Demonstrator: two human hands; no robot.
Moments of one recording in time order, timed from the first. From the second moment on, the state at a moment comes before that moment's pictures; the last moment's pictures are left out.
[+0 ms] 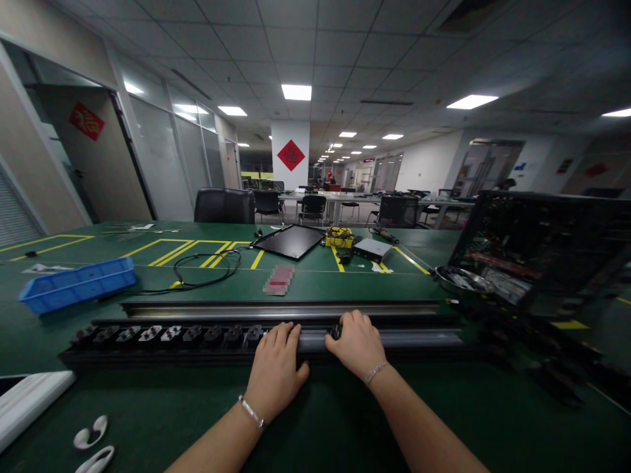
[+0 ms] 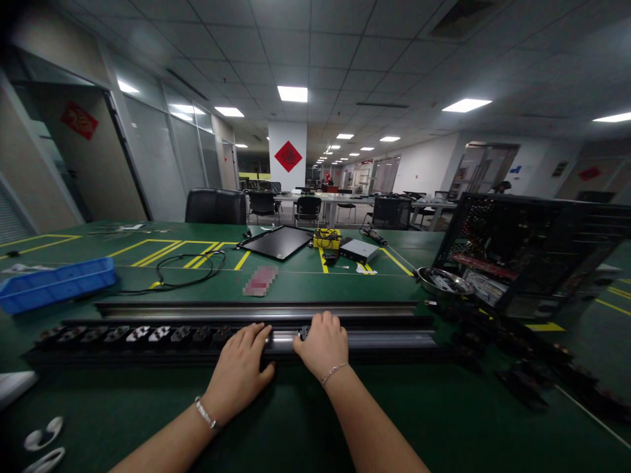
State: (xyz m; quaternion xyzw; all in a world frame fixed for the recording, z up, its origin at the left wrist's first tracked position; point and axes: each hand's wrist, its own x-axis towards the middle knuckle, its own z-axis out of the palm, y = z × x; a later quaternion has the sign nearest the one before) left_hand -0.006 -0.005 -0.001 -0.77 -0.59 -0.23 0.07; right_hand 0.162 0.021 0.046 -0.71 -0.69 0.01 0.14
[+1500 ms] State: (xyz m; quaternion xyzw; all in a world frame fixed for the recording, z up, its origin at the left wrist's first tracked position) left_hand -0.006 -0.006 0.001 -0.77 -0.58 -0.23 0.08; right_hand 0.189 0.028 0.049 -0.71 -0.69 0.02 0.09
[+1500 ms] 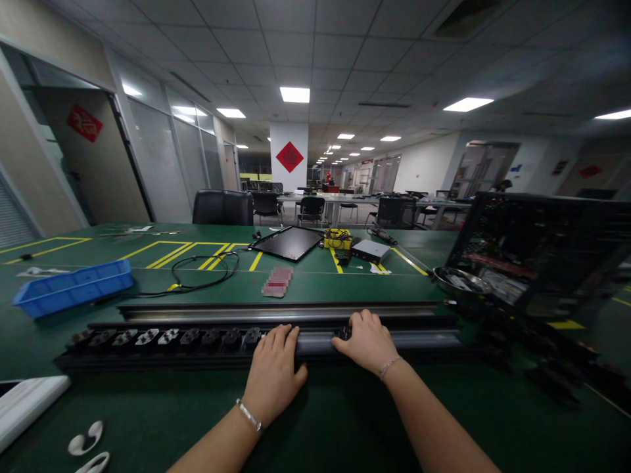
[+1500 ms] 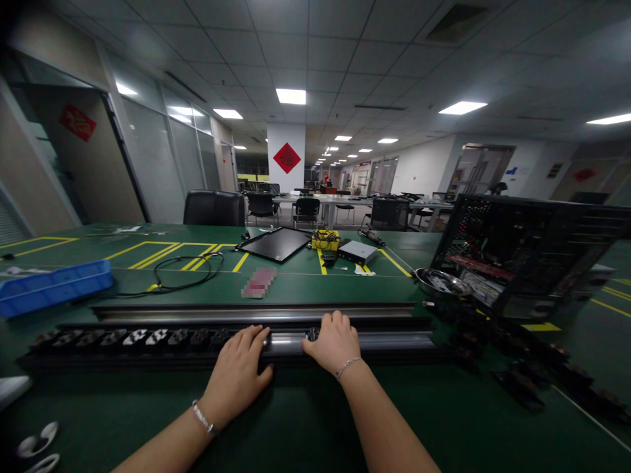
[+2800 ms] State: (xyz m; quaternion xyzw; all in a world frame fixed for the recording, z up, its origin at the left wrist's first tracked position) left_hand -0.006 -0.006 0.002 -0.77 -0.59 -0.23 0.07; right_hand 0.204 0.023 0.032 -0.71 -0.67 0.04 0.21
